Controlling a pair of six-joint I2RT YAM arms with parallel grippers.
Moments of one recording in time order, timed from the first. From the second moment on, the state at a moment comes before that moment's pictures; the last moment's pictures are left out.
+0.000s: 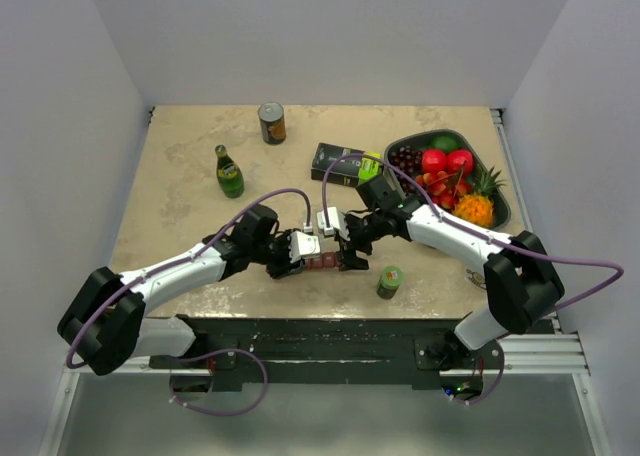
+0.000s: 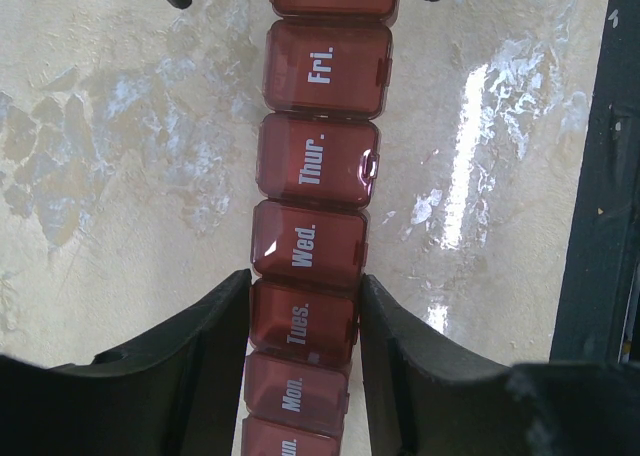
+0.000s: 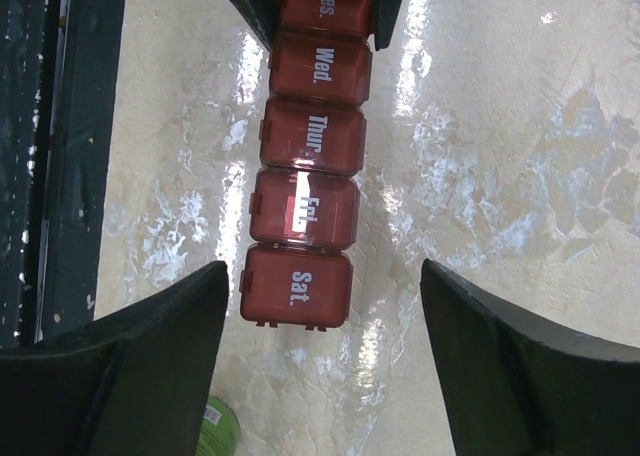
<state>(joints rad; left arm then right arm) -0.66 1.28 0.63 -0.17 0.47 0.60 0.64 1.54 1.01 -0.52 -0.67 -0.86</state>
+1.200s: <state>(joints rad) -0.66 1.28 0.63 -0.17 0.46 0.58 0.64 1.55 1.01 -0.55 -0.71 -0.87</state>
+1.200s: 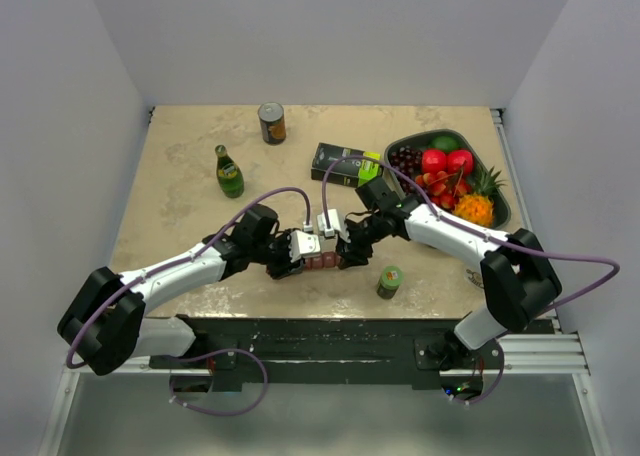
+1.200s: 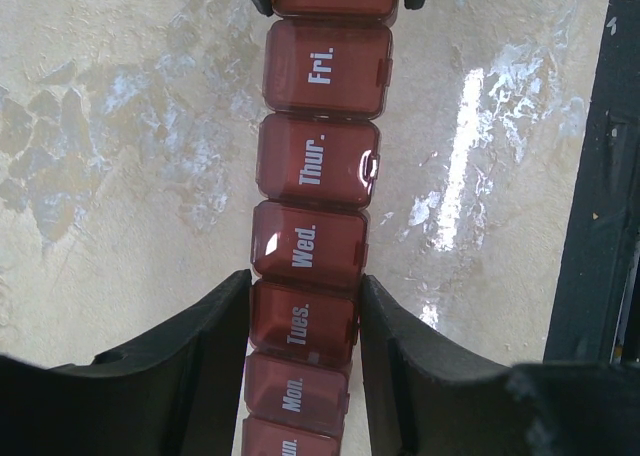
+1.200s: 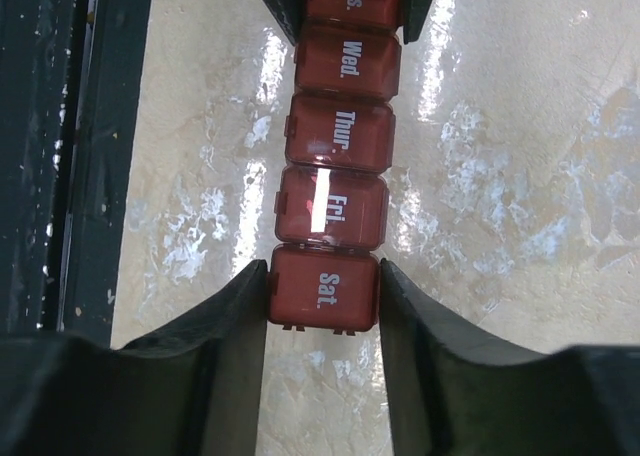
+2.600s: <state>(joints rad) -0.69 1.28 0.62 -0.14 0.32 0.62 0.42 1.86 1.23 -0.46 -0.81 -0.40</state>
